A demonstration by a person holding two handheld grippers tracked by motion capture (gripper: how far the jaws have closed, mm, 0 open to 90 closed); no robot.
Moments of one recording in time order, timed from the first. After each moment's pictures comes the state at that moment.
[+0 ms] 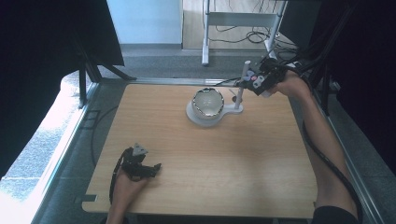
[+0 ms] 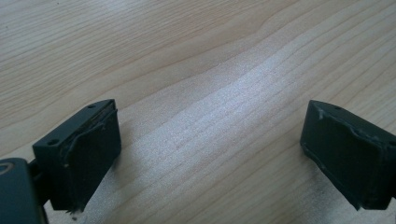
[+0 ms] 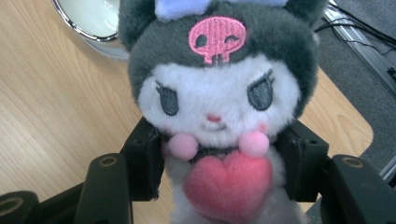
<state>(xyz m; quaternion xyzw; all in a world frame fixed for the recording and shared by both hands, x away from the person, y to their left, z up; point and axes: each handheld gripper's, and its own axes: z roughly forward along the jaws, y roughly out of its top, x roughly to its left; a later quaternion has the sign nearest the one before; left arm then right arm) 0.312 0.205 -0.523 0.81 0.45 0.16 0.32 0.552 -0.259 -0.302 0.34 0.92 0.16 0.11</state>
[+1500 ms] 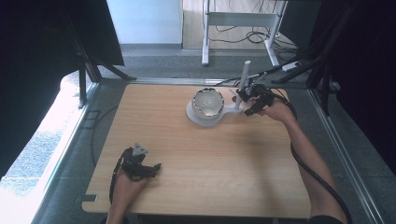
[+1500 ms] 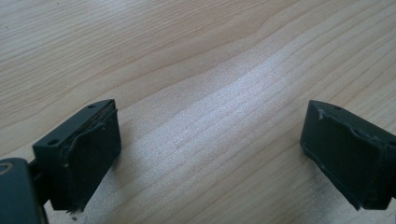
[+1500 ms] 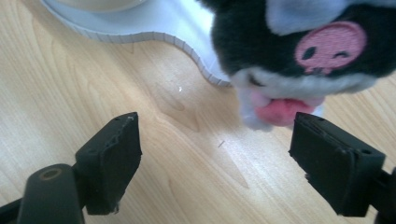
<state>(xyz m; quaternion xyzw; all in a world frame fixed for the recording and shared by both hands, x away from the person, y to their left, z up) 0.312 0.205 -0.523 0.82 0.45 0.16 0.32 0.543 -0.253 -0.405 0.33 0.92 0.18 0.13</state>
